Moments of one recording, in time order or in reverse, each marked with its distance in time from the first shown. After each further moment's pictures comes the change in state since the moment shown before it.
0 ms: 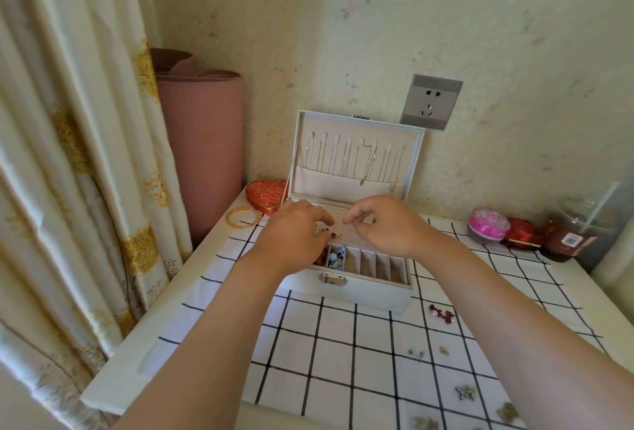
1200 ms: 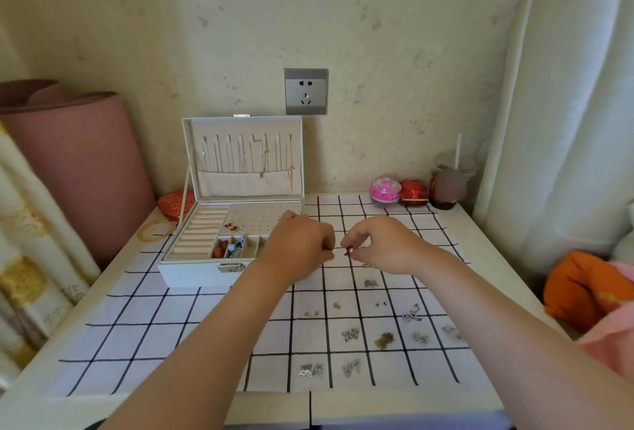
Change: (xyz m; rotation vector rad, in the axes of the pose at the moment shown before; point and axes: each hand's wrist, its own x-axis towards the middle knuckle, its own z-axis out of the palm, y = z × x) left_hand 0.003 0.139 0.085 0.311 -0.138 0.382; right_hand -0.140 0.099 -0.059 0.040 0.023 0.257
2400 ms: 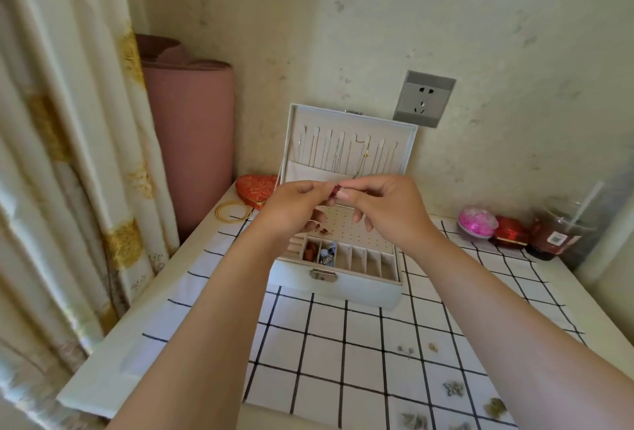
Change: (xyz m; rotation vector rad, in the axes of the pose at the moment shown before) left_hand -0.048 -0.131 -0.063 -1.368 0.216 -0.642; right_hand 0.094 -0.141 0.061 0.523 0.233 -0.297
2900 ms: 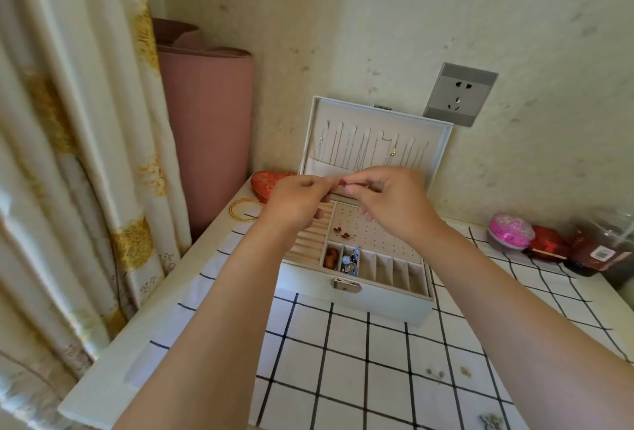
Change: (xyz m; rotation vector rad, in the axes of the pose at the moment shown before) left_hand 0.024 -0.008 -0.021 0.044 0.176 -0.026; right_hand 0.038 0.015 0.025 -0.263 -0.064 -0.136
